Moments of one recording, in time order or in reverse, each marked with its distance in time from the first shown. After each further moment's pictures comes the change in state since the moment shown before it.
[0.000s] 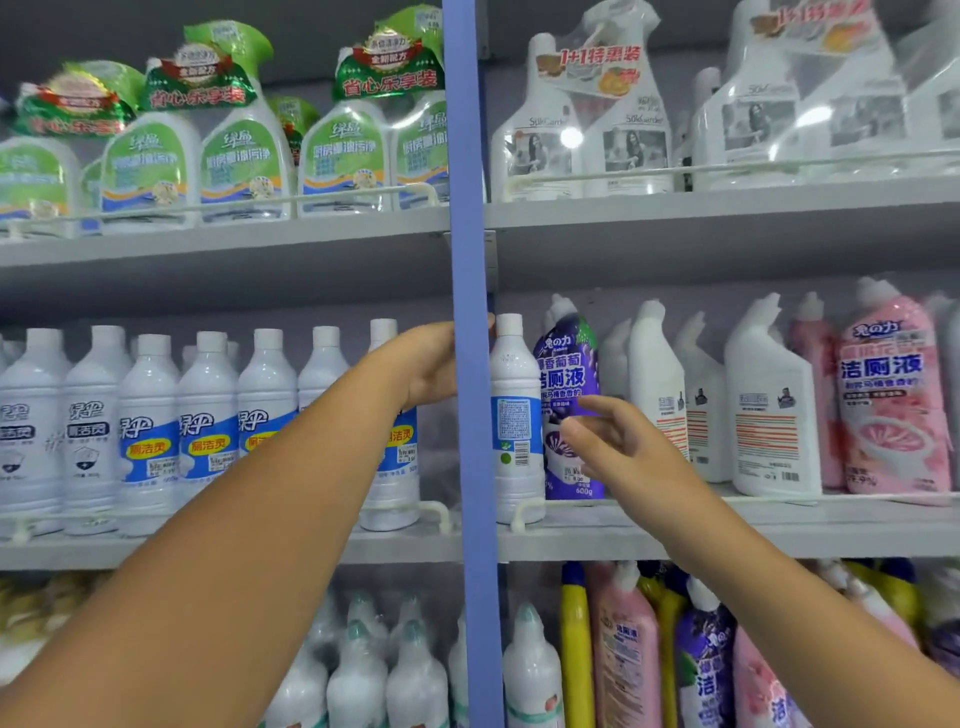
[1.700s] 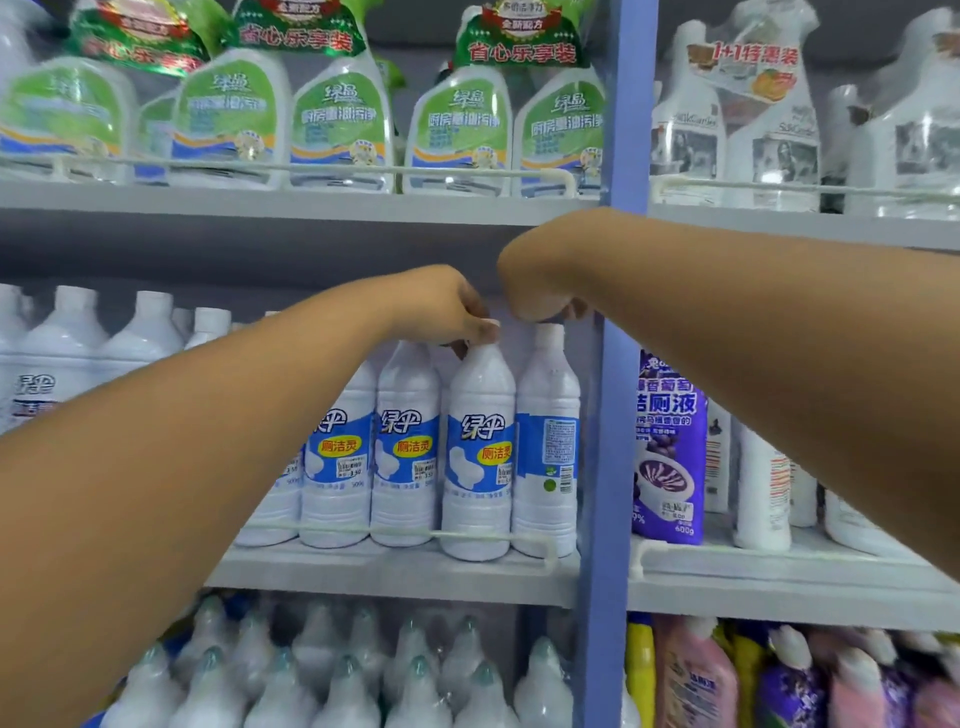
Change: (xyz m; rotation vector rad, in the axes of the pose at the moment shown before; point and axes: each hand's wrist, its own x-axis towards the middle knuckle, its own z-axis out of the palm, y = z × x) left_hand -0.027 0.058 -0.123 1.195 0.155 0.238; right_hand 0.130 -0.208 0.155 -1.624 -0.273 -0.059
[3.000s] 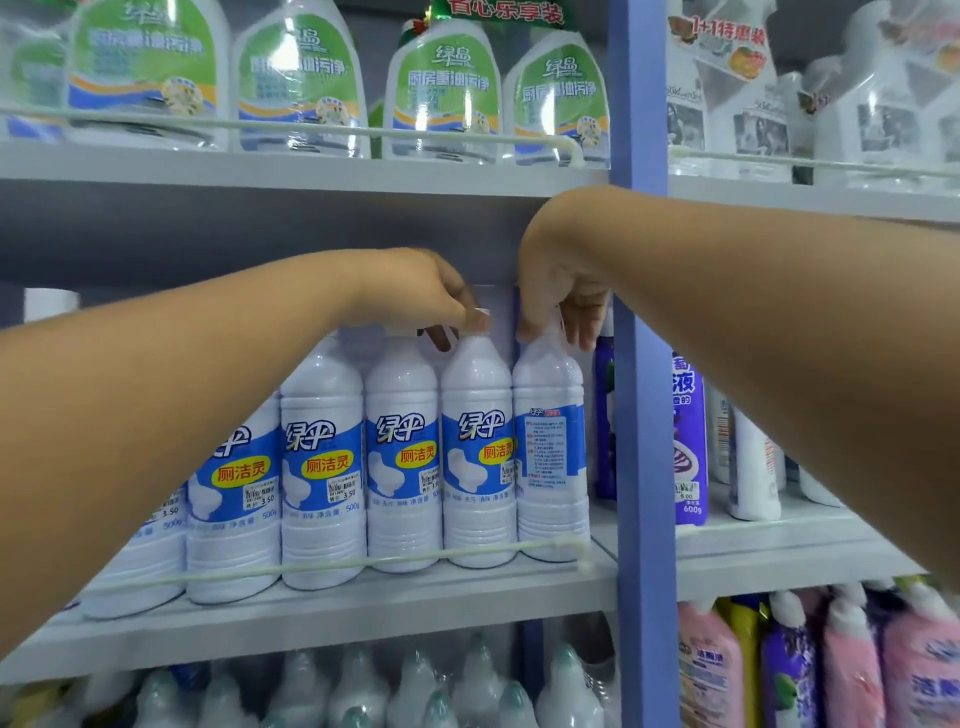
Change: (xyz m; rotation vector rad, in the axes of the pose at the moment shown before) left_hand 0.022 -0.033 -0.006 0.014 -0.111 0.145; right_hand 0.064 0.001 0.023 0.340 -0.399 0.321
